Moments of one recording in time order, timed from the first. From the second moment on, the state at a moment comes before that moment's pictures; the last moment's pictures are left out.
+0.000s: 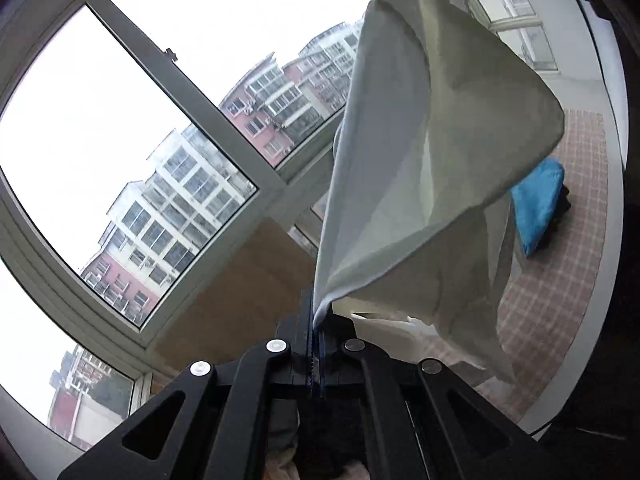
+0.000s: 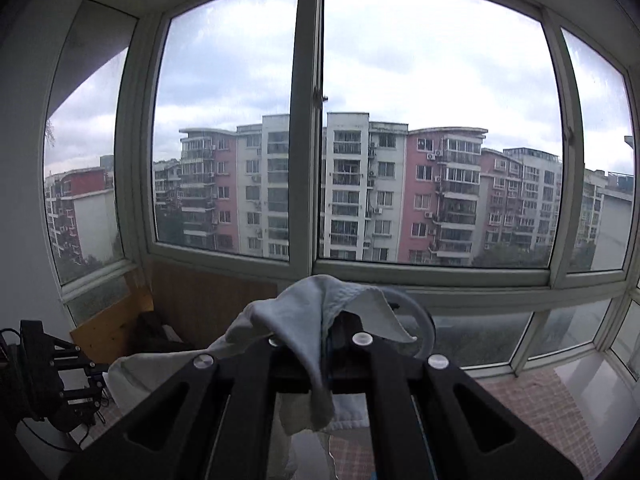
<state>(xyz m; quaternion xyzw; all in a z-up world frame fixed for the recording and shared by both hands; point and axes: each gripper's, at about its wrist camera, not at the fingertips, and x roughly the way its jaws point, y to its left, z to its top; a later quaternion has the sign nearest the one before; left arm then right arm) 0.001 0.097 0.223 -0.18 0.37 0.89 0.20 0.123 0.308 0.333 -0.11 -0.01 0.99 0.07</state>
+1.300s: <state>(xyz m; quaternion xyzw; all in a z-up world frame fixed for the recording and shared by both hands) -0.052 0.141 0.041 -0.42 0.40 0.77 0.27 0.053 0.274 0.155 -0.29 -0.01 0.96 0.00</state>
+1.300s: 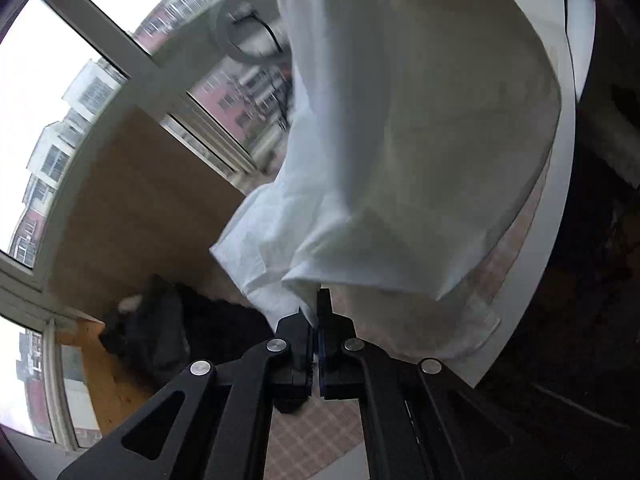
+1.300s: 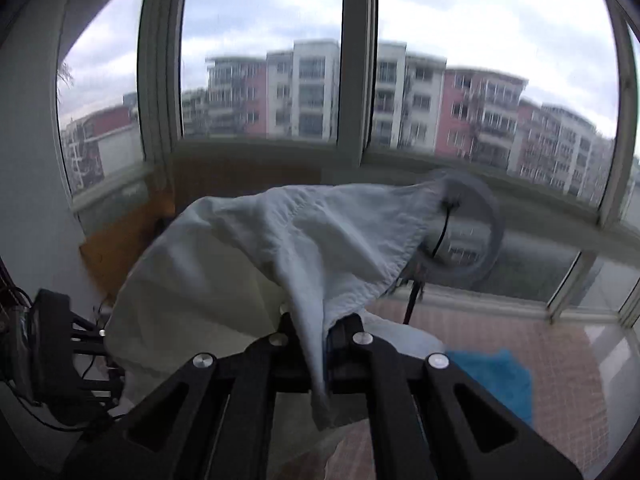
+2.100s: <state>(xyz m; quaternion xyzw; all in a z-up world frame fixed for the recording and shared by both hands) -0.088 0.105 -0.051 -0.49 0.28 0.78 0.29 0.034 0.337 -0.011 -0.42 0.12 0.90 0.04</state>
